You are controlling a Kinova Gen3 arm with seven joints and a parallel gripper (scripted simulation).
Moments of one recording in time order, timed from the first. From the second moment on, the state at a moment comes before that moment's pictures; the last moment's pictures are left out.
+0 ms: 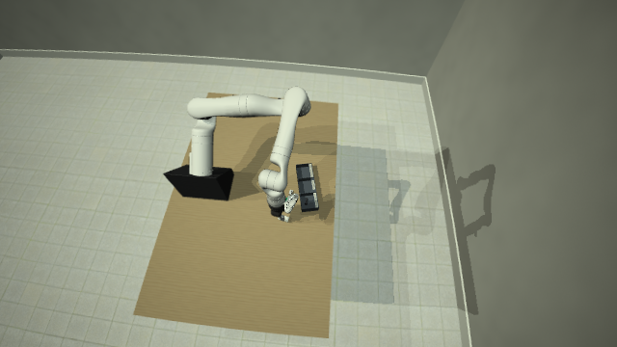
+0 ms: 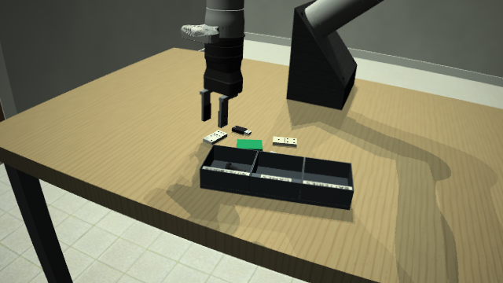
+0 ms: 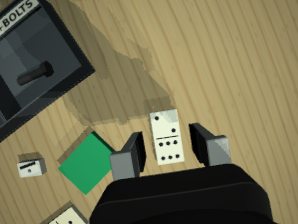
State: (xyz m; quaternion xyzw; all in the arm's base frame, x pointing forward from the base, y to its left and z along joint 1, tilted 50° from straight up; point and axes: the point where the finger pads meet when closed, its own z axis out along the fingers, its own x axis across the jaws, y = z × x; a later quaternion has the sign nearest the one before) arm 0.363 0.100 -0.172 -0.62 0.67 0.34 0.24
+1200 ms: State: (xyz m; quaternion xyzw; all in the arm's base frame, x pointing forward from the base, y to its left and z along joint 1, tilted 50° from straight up) arm 0.354 0.128 -0.196 -0.62 0.66 0.35 0.23
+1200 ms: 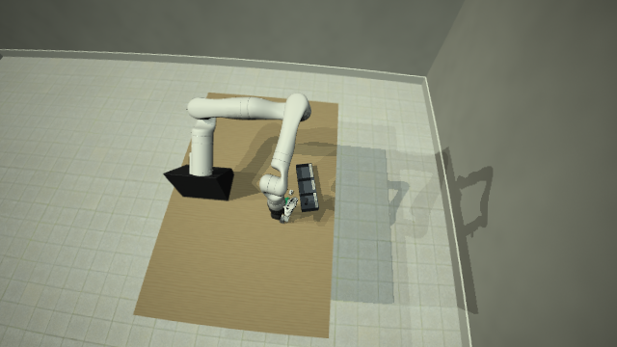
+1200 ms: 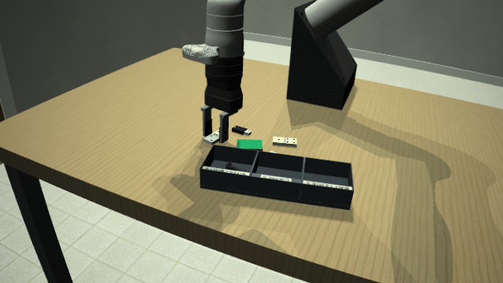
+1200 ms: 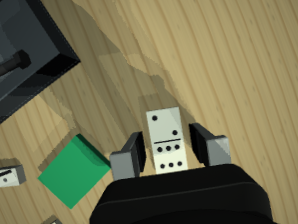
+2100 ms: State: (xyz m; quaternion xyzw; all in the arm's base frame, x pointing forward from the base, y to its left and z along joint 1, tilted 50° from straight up) arm 0.355 0.128 -0.196 -0.62 0.66 0.35 0.23
